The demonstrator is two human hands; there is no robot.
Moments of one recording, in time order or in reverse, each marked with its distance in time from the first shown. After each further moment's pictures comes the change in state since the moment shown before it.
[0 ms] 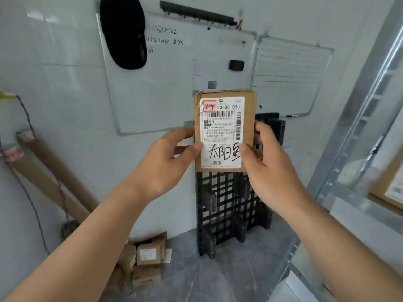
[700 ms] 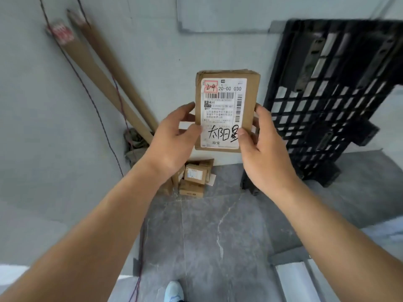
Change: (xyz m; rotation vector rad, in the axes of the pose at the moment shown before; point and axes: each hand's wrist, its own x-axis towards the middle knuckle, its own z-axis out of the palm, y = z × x) left_hand -0.066 -0.215 -0.020 -0.145 0.285 -0.495; right_hand -0.017 0.124 0.231 0.103 -0.358 0.125
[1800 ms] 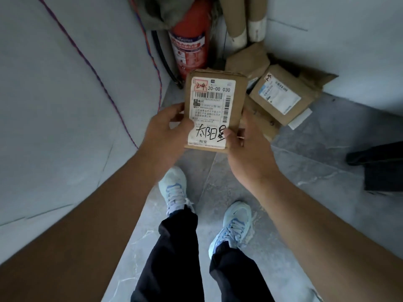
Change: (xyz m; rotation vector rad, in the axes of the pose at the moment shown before) left_hand 0.160 -0.663 0.002 -0.112 0.483 -0.796; right_hand 0.098 0.518 0.500 0.002 -0.737 0.387
